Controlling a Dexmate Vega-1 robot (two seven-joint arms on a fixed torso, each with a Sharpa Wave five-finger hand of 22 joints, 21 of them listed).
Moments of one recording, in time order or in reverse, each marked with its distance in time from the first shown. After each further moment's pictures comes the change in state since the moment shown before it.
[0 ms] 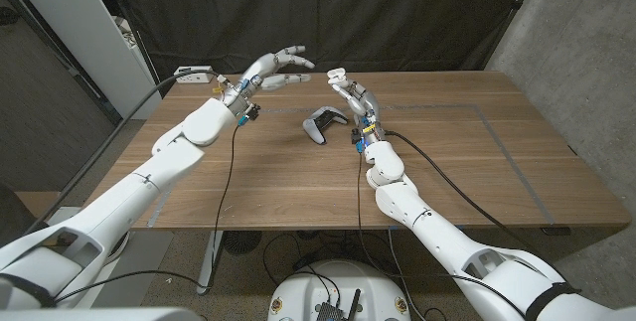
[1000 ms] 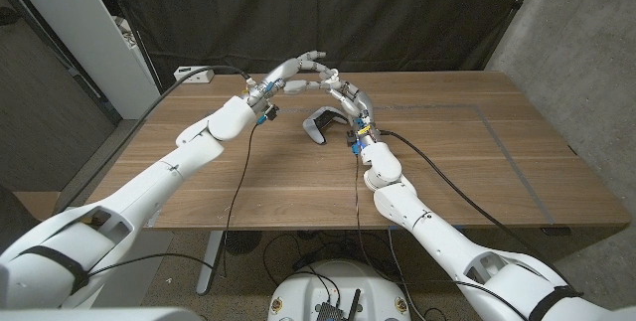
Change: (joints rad) left arm -0.121 -0.078 0.114 0.130 0.198 -0.039 0.042; left_hand -0.026 0.026 -0.014 0.023 0.004 -0.012 -0.001 -0.008 -0.018 -0.005 0.005 0.000 0.003 0.000 0.000 0.000 0.005 0.007 0.007 0.000 0.000; right arm -0.014 -0.013 -0.028 -0.043 -0.042 -0.005 0.004; right_hand -0.006 -0.007 -0.001 -0.001 0.000 0.000 0.000 0.004 0.000 0.007 0.000 0.000 0.000 0.011 0.000 -0.006 0.004 0.008 0.008 0.000 0.000
